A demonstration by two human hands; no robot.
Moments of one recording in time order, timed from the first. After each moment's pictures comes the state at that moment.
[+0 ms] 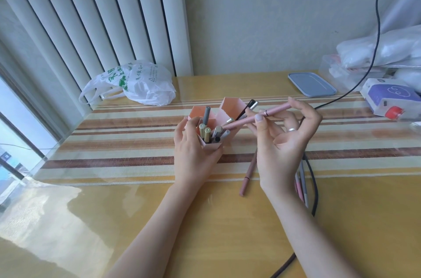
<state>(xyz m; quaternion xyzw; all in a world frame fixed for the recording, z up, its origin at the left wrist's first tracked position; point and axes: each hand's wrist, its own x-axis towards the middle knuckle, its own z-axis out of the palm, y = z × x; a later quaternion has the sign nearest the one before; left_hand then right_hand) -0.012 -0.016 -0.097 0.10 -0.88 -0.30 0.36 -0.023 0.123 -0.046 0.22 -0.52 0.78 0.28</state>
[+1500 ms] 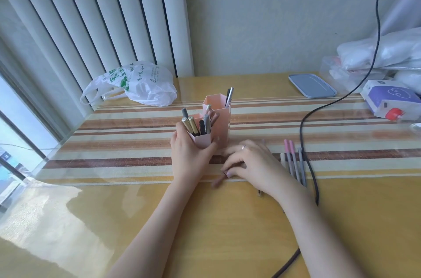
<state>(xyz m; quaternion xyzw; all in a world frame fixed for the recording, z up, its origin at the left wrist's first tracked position) -0.014 -0.024 -0.095 0.17 -0.83 -0.40 0.34 -0.039 0.137 -0.068 0.38 -0.89 0.24 -0.05</state>
